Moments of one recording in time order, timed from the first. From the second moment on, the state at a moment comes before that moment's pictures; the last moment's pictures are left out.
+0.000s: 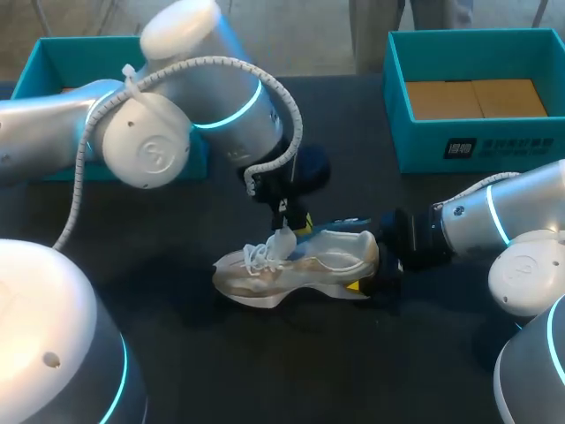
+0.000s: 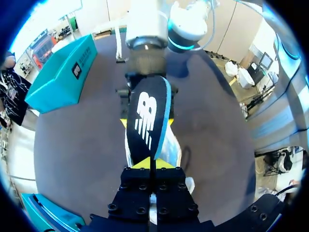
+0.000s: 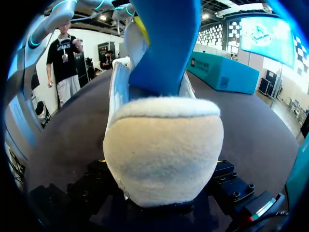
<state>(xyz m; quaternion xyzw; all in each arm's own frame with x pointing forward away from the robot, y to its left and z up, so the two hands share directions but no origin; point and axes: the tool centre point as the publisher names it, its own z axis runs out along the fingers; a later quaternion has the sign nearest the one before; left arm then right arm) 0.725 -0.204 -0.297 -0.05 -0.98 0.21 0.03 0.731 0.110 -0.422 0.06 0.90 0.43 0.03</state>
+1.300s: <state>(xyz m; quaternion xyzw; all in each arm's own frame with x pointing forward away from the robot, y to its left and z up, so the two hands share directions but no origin) 0.703 -0.244 -0.282 -0.03 -0.97 0.23 -0.04 0.731 0.111 -0.422 0.06 0.90 0.43 0.03</state>
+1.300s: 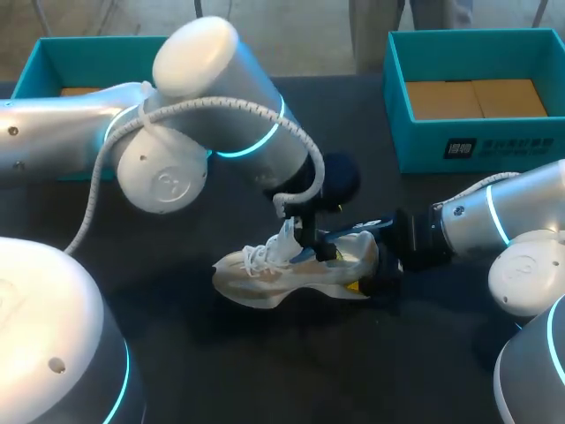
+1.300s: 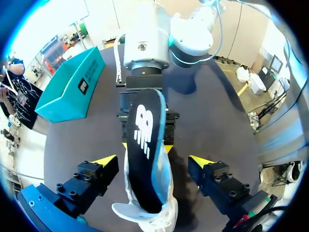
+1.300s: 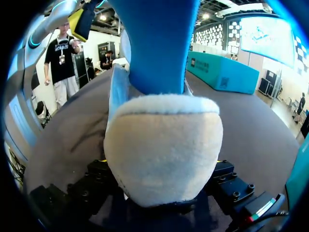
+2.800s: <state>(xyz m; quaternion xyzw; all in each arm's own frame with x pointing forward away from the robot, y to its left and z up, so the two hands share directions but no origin) 0.716 -0.248 -0.310 -0.02 -0.96 0.25 -0.12 0.731 0.111 -0.422 0.06 0.90 0.43 0.03</state>
